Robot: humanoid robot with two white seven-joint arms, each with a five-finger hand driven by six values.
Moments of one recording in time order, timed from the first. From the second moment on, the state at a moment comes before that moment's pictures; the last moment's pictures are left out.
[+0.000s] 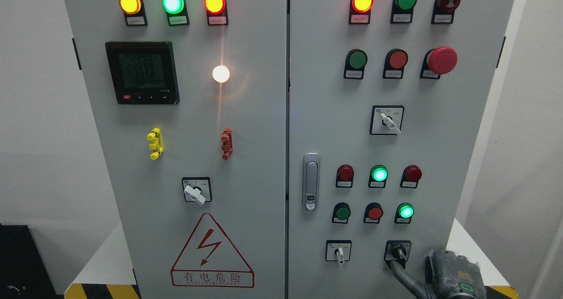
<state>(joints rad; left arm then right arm) 0.08 -0.09 -0.10 -0.09 0.08 -0.06 0.03 -0.29 0.11 -0.20 -1.71 1.47 0.17 0.40</state>
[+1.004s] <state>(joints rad) 0.08 -0.09 -0.10 -0.09 0.08 -0.06 0.03 -0.29 0.09 -0.21 -1.71 1.47 0.16 0.40</state>
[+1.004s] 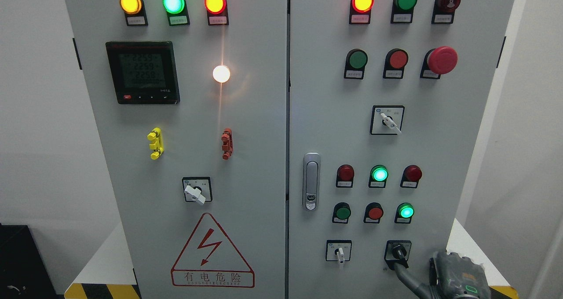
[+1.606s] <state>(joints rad) 0.08 -0.09 -0.10 -0.09 0.08 -0.06 0.03 -0.29 0.09 -0.22 -1.71 1.47 0.16 0.40</state>
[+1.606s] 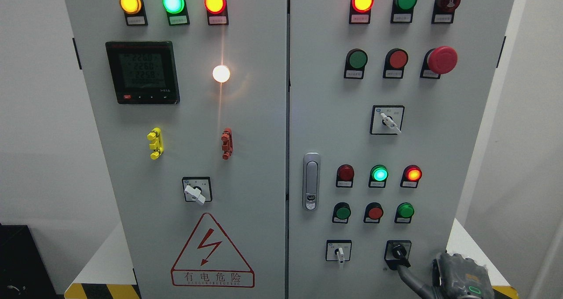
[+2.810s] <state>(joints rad) 0.08 -0.09 -0.10 -0.09 0.08 -0.06 0.03 -0.30 0.09 -0.23 -1.72 1.46 0.16 0.41</state>
